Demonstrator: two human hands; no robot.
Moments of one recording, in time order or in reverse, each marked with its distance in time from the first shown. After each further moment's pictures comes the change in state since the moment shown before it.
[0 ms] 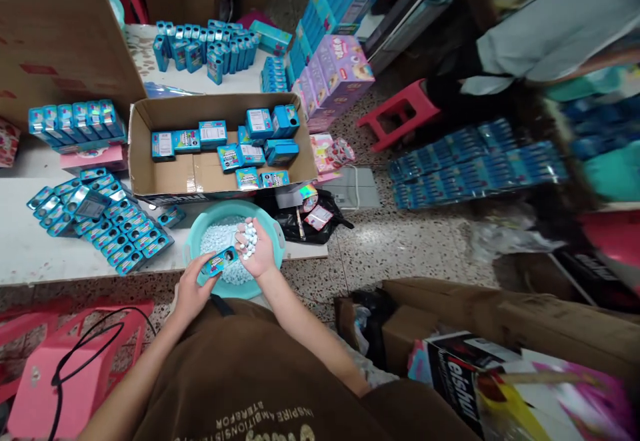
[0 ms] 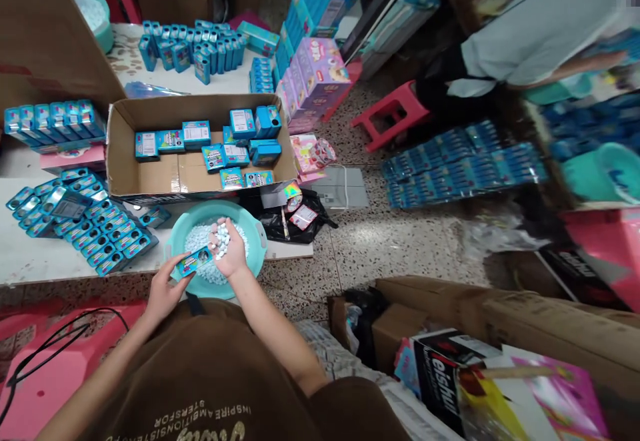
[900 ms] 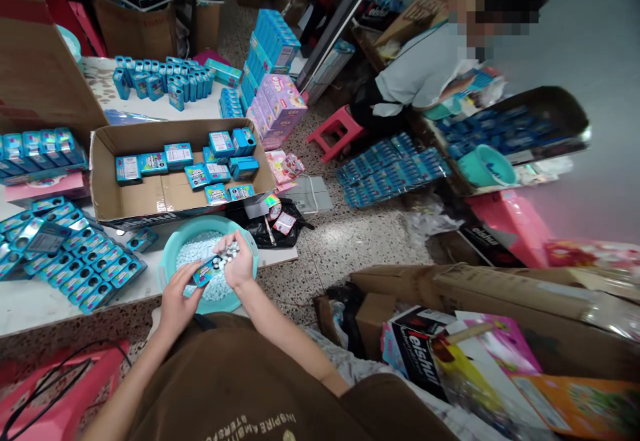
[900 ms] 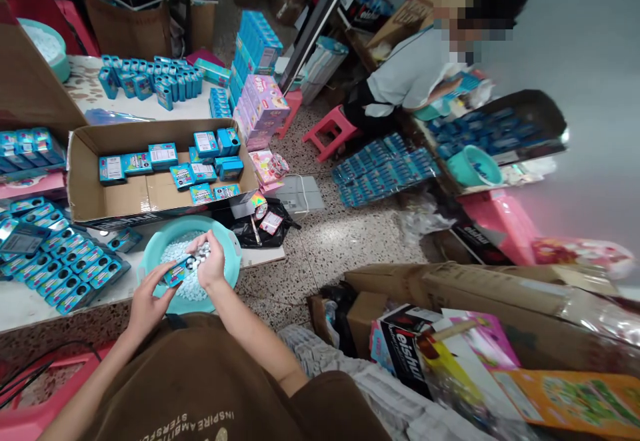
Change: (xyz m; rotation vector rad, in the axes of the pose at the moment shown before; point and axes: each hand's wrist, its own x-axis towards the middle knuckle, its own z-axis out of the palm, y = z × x) left_hand 0.025 0.010 0.010 -0.021 -0.025 0.159; right_hand -0.011 0.001 0.014 -0.066 0.015 -0.403
